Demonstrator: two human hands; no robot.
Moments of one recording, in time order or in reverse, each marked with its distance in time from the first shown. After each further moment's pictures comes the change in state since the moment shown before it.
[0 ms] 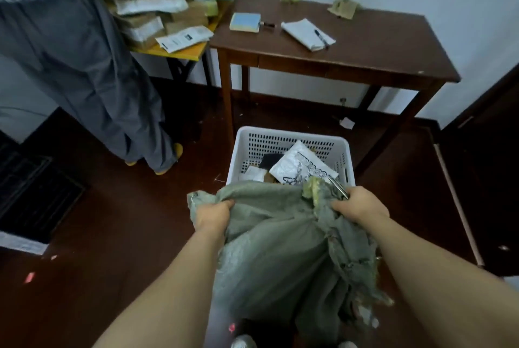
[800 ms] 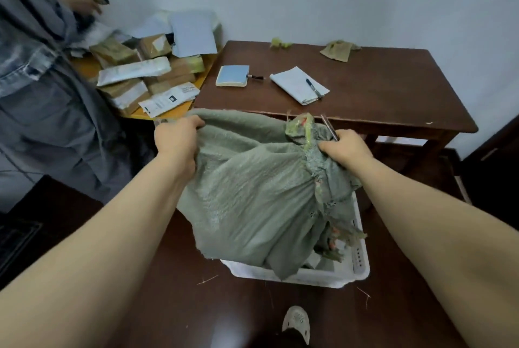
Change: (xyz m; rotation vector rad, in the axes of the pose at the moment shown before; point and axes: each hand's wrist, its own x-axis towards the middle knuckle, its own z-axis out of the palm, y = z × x) left_hand -0.012 0.333 0.099 -0.266 0.080 0.414; right_hand 0.189 -0.140 -0.208 0.371 0.174 -0.260
